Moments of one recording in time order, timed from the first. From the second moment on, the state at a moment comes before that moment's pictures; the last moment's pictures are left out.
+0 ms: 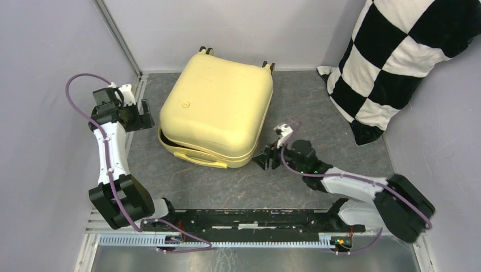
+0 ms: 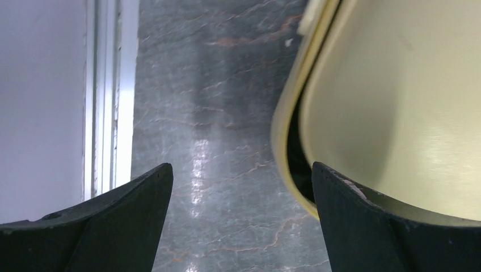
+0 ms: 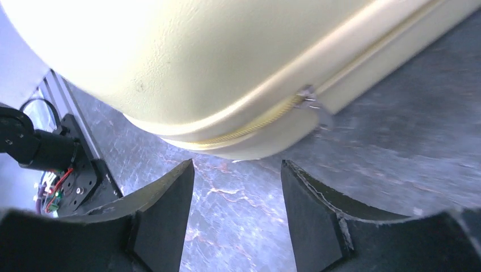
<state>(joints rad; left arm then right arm) 0.39 1.33 1.25 -0.78 0.24 0.19 0.80 1.29 0.43 0.54 -0.18 0.44</state>
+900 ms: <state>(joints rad) 0.49 1.40 1.04 -0.73 0.48 0.24 0.53 1.38 0.38 0.76 -0.54 -0.04</state>
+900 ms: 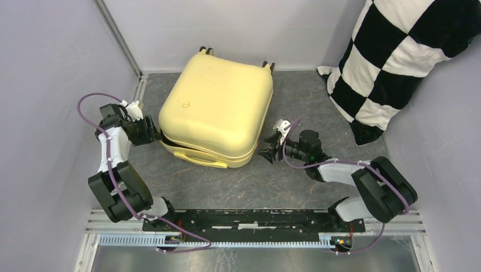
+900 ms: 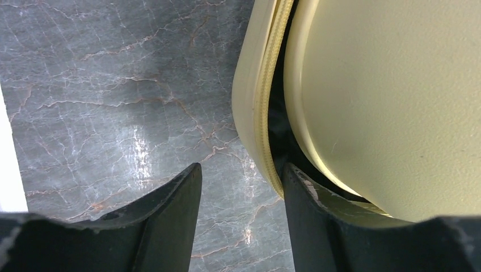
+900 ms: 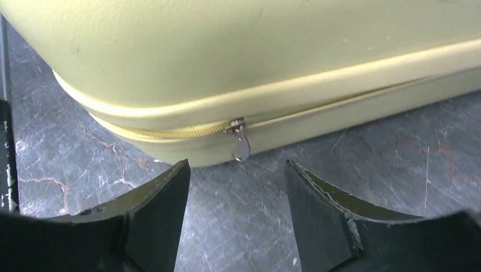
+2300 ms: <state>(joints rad) 0.52 1.44 1.03 -0.71 0.70 0.28 0.68 1.42 0.31 0.98 -0.46 0.01</state>
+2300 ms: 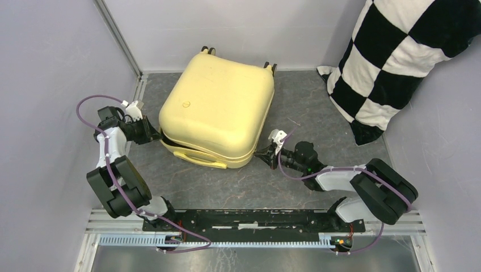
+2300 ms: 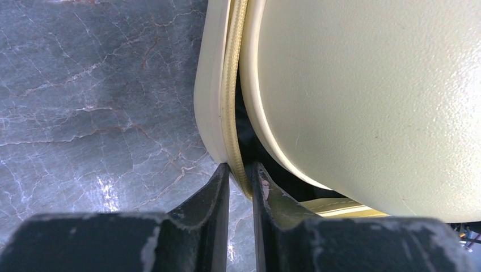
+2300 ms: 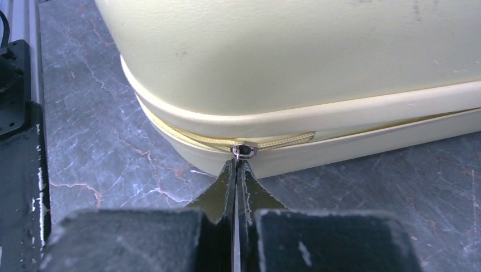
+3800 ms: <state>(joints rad) 0.47 1.36 0.97 -0.61 0.63 0.27 0.72 1.01 0.32 0.33 0.08 0.43</state>
